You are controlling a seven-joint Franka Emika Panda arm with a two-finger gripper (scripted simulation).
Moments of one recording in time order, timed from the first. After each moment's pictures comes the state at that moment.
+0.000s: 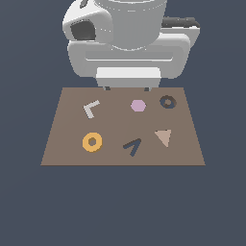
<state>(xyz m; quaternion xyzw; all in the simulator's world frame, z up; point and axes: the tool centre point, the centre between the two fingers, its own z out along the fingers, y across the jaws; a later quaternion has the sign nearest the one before) -0.002 0.010 0.186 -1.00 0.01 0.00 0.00</state>
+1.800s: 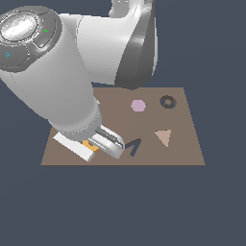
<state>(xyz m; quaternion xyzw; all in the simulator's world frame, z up) 0.080 -0.088 0.055 -0.96 0.27 0.00 0.00</state>
